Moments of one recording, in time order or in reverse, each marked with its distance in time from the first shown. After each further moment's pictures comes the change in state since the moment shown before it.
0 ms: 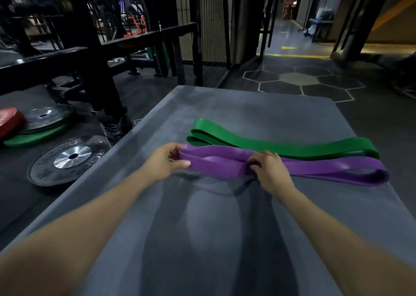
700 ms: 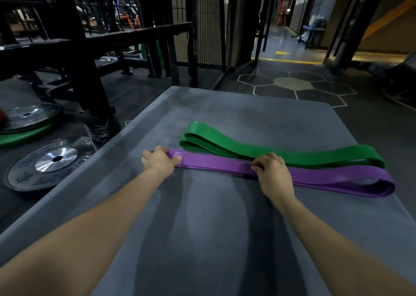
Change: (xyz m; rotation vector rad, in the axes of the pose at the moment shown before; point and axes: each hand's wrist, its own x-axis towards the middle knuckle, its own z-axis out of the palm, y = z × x) left_hand 0.052 -0.016 0.034 0.101 0.265 -0.426; right_hand 0.017 0.014 0.016 0.076 0.184 0.088
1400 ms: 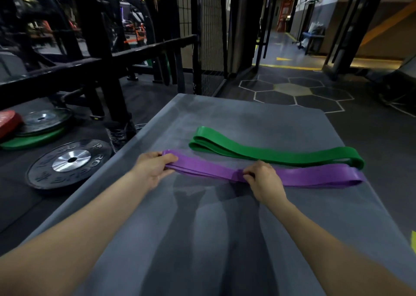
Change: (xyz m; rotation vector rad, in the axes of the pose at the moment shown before) left_hand -0.075 0.011 -0.078 -0.821 -0.202 -0.195; right_hand -0.041 -0.039 -0.027 -0.055 -0.144 -0.083
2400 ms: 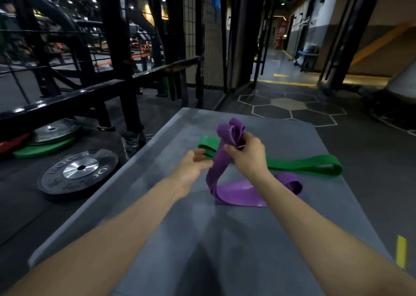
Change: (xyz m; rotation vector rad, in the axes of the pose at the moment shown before) left_hand -0.088 0.014 0.026 0.193 -0.306 0.222; right_hand -0.015 -0.111 -0.080 0.558 0.197 0.078
